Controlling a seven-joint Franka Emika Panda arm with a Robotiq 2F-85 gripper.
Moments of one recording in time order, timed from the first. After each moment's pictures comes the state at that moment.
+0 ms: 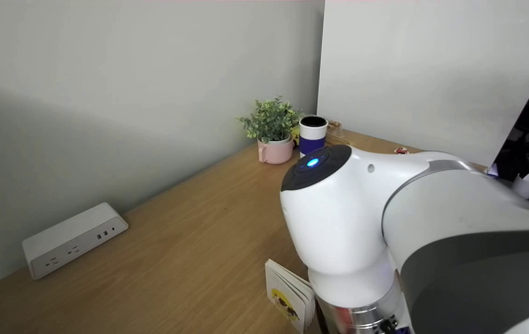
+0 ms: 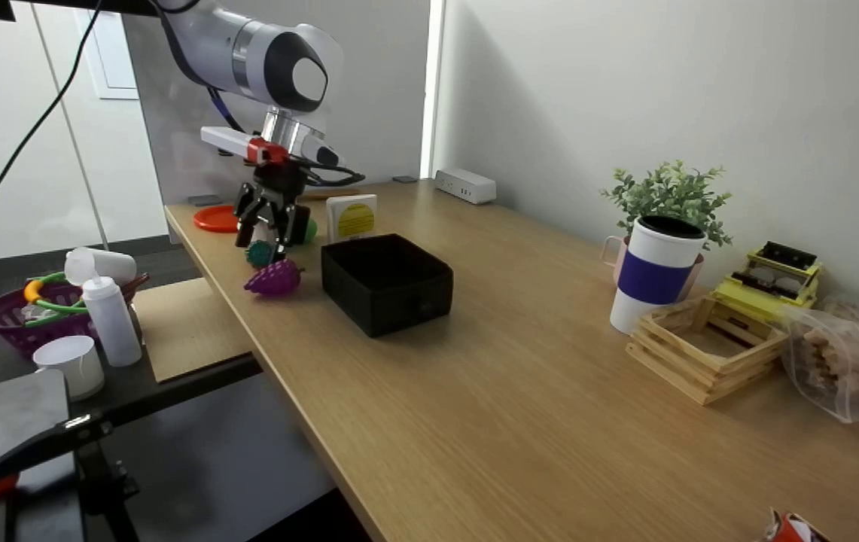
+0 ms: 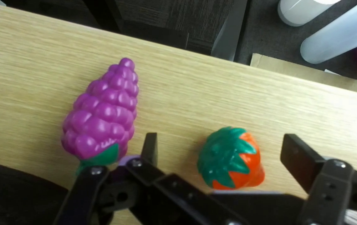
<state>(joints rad) 0.40 0.63 0.20 -1.82 0.04 2.10 0.31</state>
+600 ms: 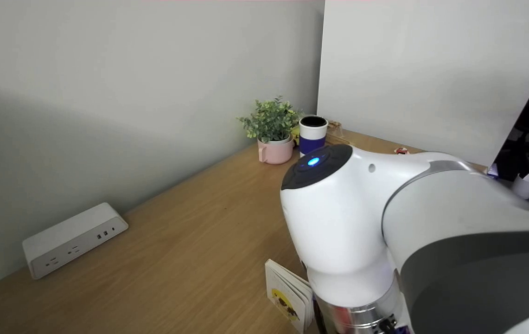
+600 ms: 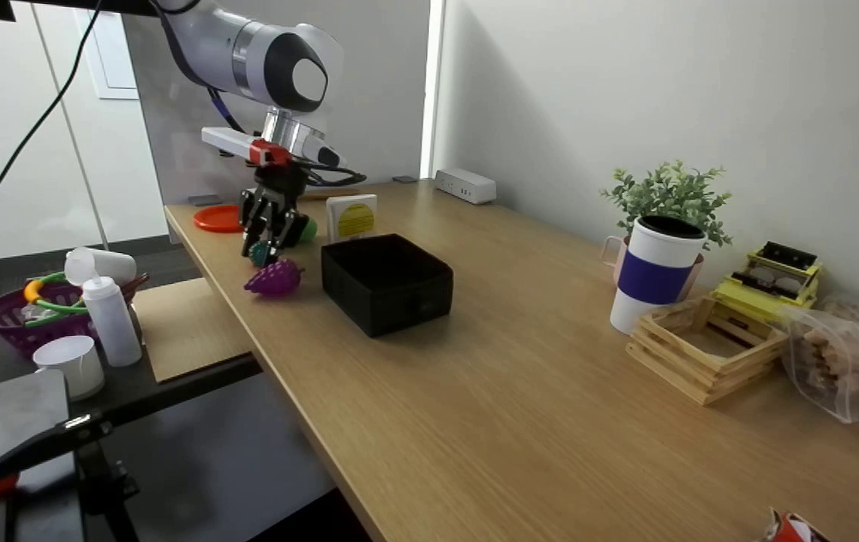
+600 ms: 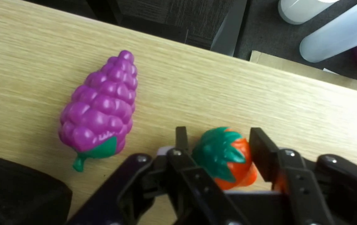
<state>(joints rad) 0.40 0.64 0.20 -1.82 0.04 2.12 0.29</state>
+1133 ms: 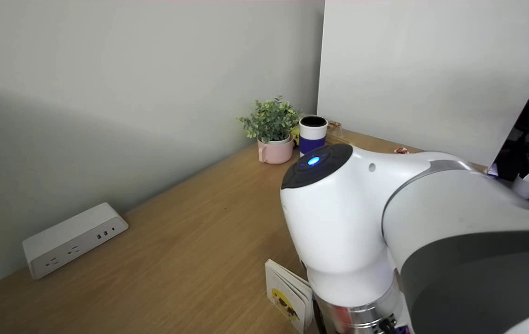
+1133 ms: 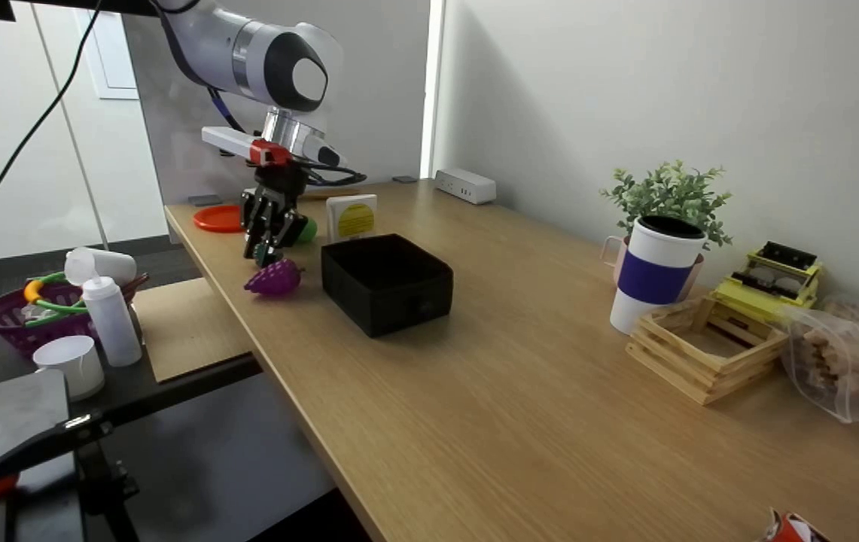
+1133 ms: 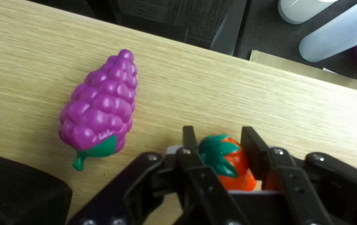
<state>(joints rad) 0.40 0.64 0.20 -1.82 0.04 2.12 0.29</state>
